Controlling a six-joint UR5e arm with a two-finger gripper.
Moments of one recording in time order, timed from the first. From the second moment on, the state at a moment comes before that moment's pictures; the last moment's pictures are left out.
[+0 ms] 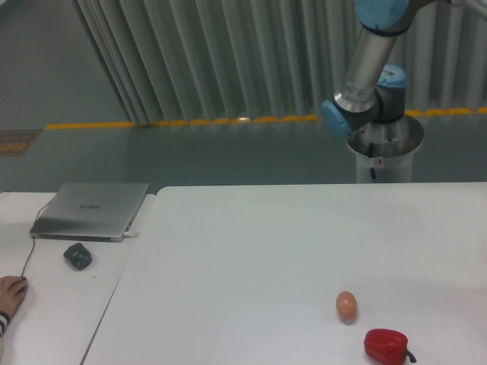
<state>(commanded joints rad) 2.87 -1.99 -1.44 -1.13 1.45 1.01</state>
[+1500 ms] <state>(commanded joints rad) 2.93 -2.07 -1.45 -1.08 1.43 1.01</state>
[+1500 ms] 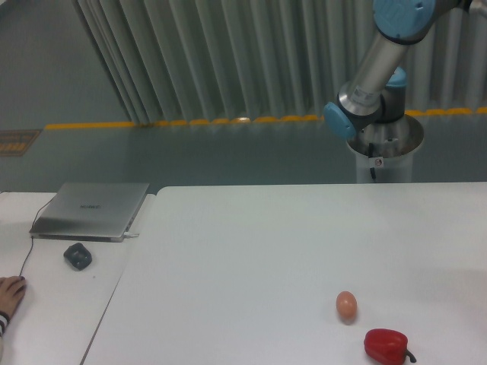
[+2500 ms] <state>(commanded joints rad) 2.93 -2.05 -1.39 -1.14 1.44 1.02</state>
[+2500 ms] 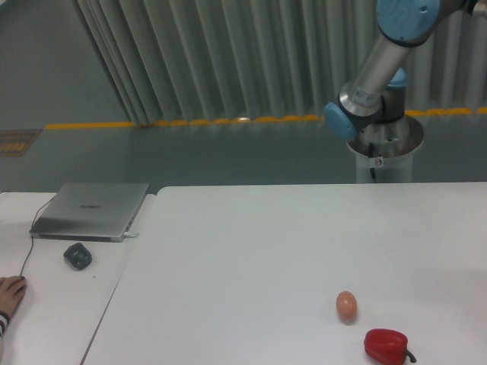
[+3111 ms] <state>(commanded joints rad) 2.71 -1.95 -1.35 -1.38 1.44 1.02</state>
